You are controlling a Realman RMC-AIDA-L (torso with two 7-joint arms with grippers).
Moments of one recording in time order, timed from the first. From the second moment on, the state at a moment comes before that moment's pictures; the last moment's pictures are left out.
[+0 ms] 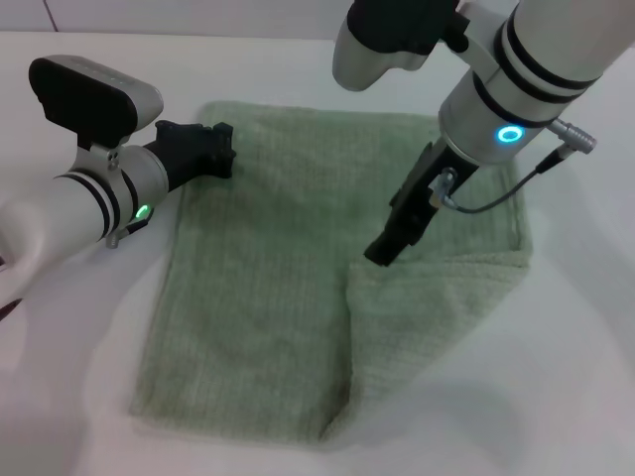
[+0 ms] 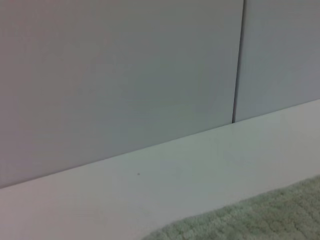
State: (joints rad) left arm -0.66 -2.08 1.68 0.30 0.49 0.46 -0.73; right arm 0.96 2.08 -1.61 -1.13 0.65 1.54 -0.54
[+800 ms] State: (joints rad) left arm -0.65 -2.08 1.68 0.31 0.48 0.46 -0.74; right arm 1.02 2.09 -1.62 -0.92 0.72 1.47 -0.66
